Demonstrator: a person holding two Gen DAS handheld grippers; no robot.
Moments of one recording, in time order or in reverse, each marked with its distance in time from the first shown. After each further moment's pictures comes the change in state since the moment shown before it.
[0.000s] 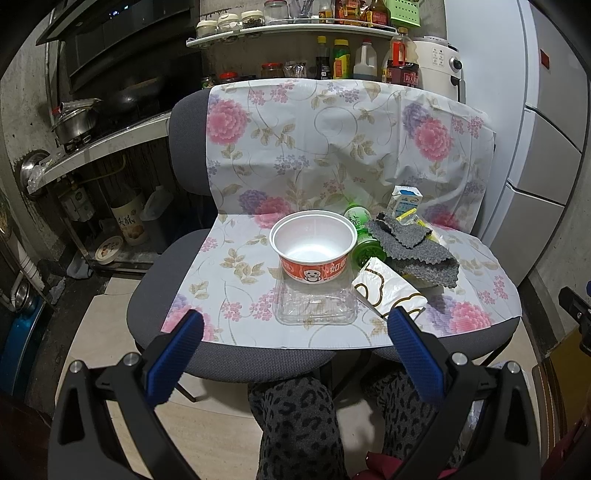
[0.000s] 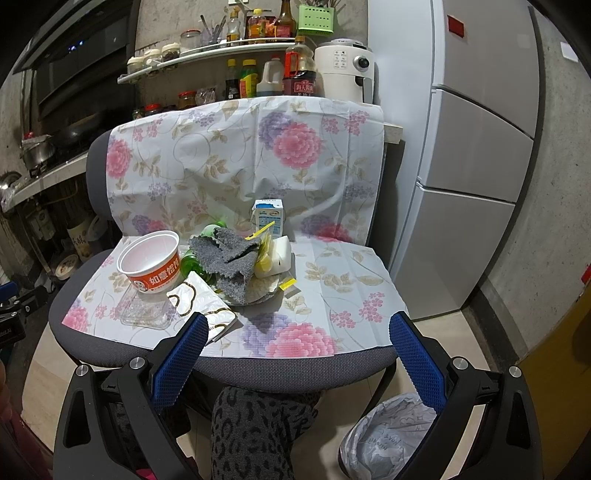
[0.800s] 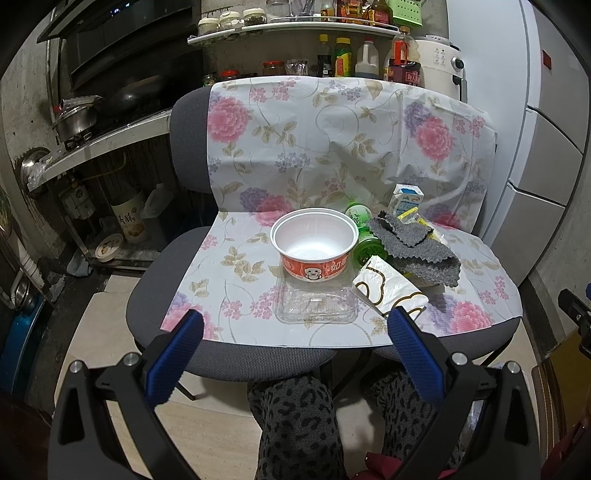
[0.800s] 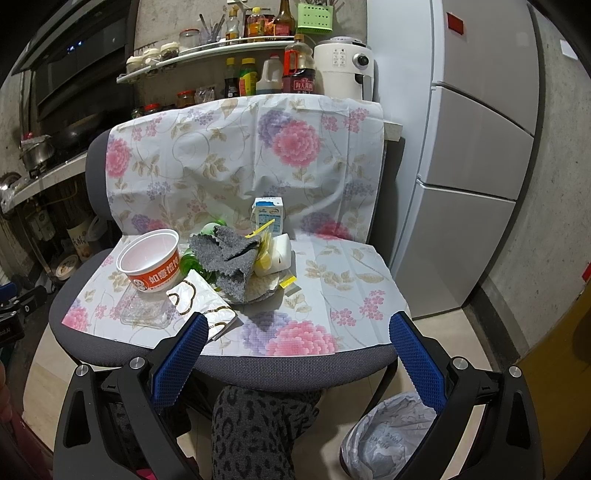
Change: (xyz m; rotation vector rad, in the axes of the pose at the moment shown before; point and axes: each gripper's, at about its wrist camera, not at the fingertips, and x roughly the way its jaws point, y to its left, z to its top) left arm -0.001 0.000 0.001 -0.002 0.003 0.000; right arm 0.005 0.000 -0.004 0.002 0.004 0.002
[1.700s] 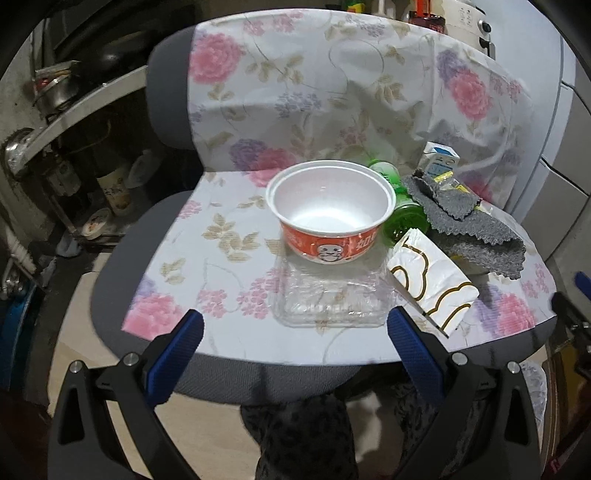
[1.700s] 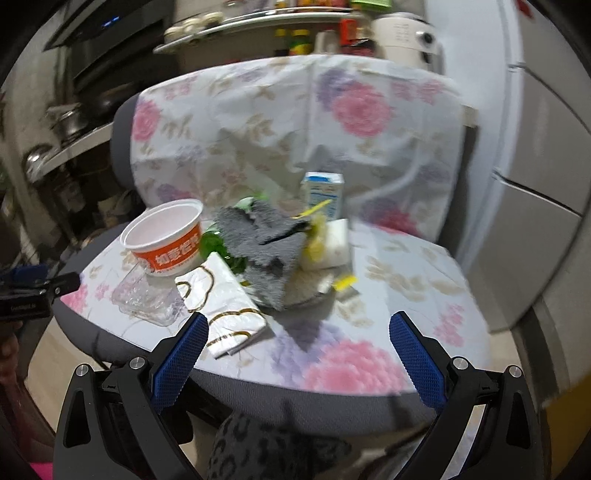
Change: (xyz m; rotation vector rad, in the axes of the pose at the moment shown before) left arm 0.124 0.008 -0.010 -0.012 0.125 -0.016; right arm 0.124 0.034 -0.010 -0.113 0.025 0.232
